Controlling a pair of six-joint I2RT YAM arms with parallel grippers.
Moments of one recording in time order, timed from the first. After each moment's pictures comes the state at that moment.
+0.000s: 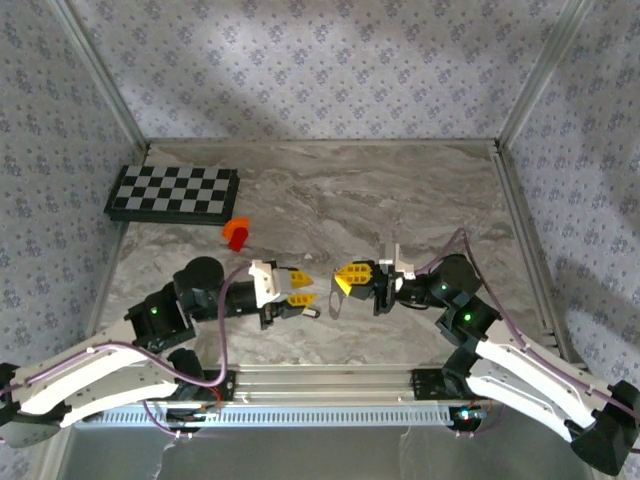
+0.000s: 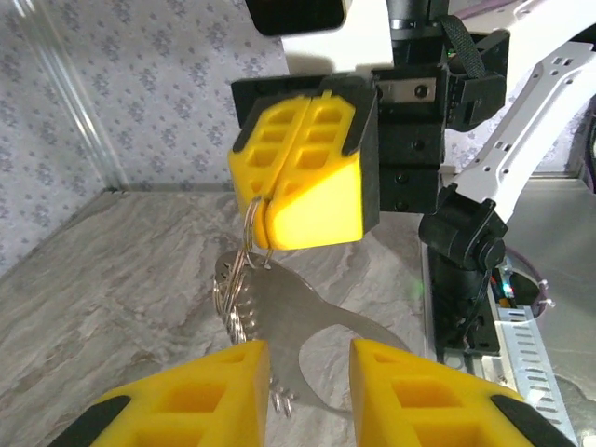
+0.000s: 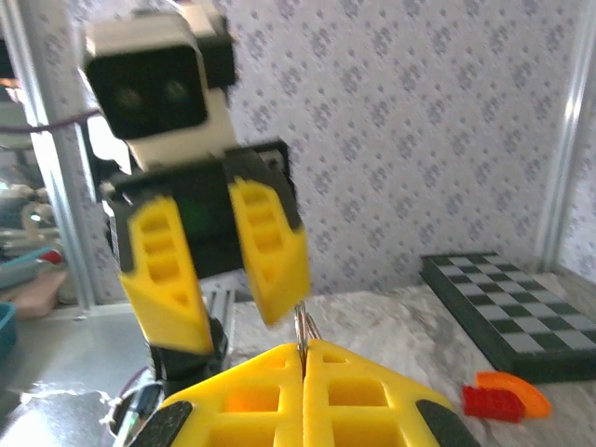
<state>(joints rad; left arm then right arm) -1.10 0.73 0.79 -0.21 0.27 0.15 0.80 0.71 0.52 0.40 -0.65 0.13</state>
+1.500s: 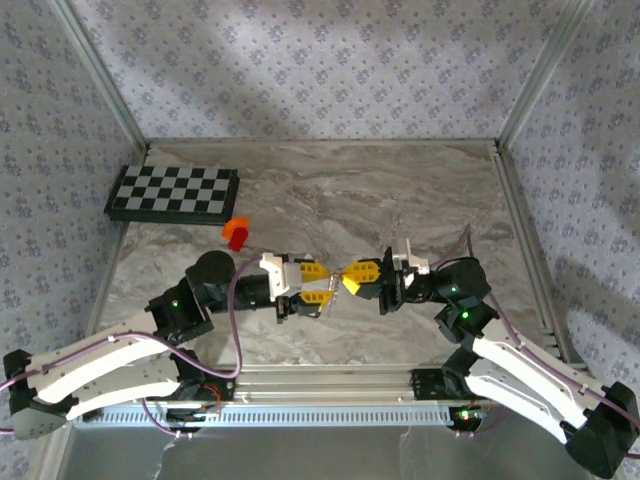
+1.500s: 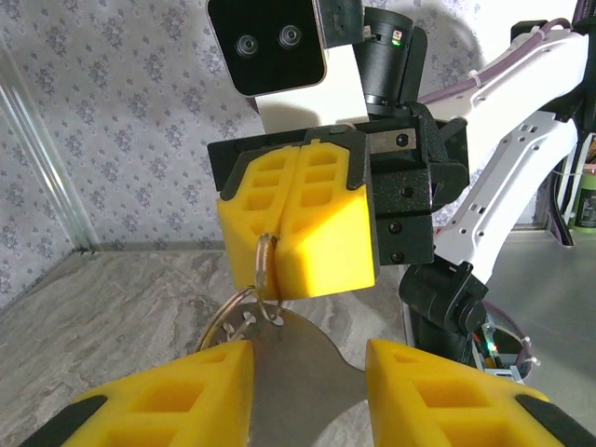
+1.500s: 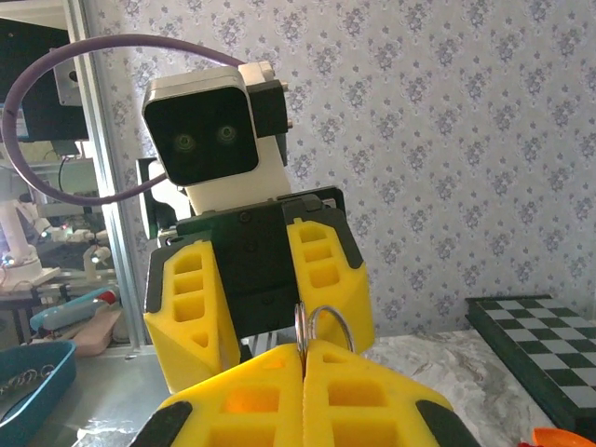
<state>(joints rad) -1.10 0.82 0.78 0.02 0.35 0.11 0.73 0.73 0.49 0.61 -0.78 0.30</state>
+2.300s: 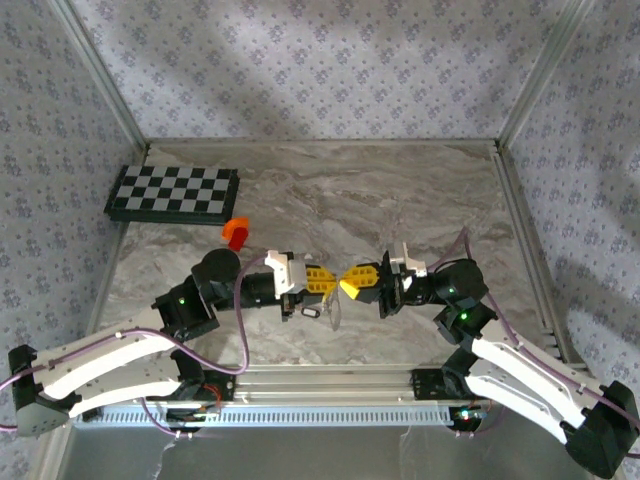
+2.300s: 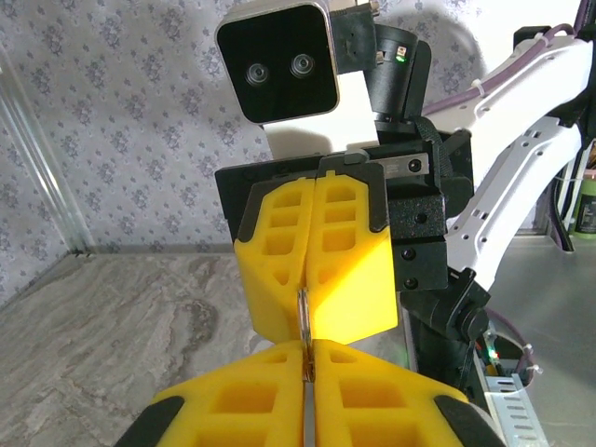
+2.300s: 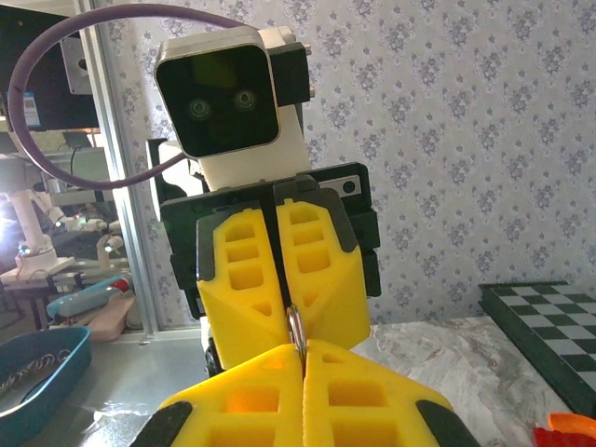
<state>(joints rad) -1.10 0.86 0.78 0.05 0.36 0.10 0.74 0.73 0.46 0.62 -0.80 0.30</state>
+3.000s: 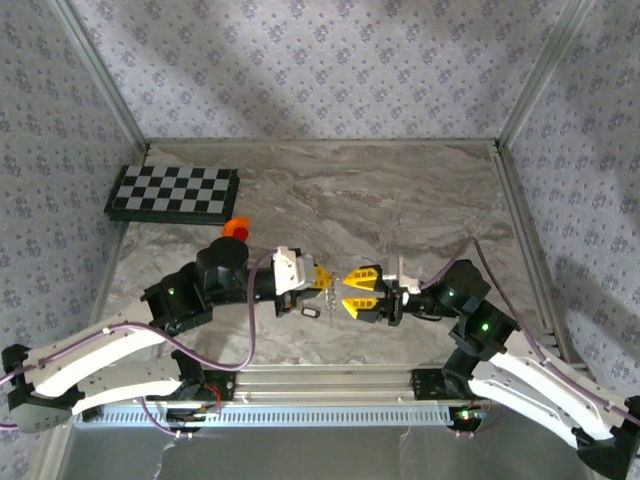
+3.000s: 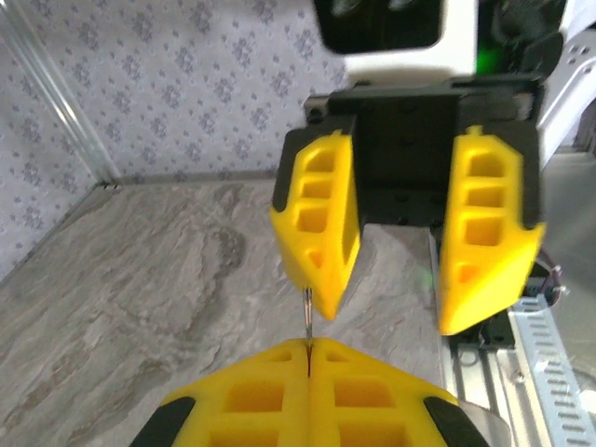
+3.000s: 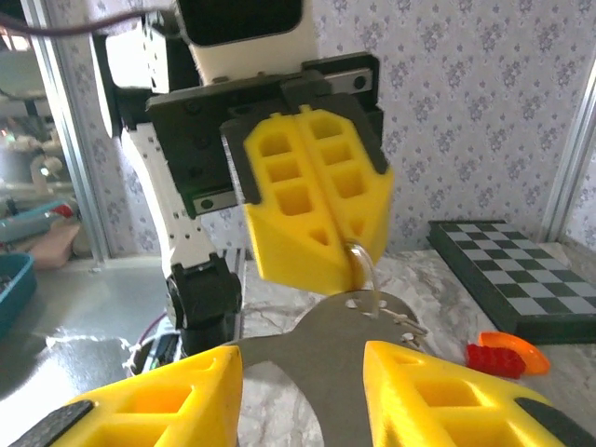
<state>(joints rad) -1.10 0.90 0.97 -0.32 0.27 0.23 0.86 0.60 0.57 0.06 -0.60 -0.02</state>
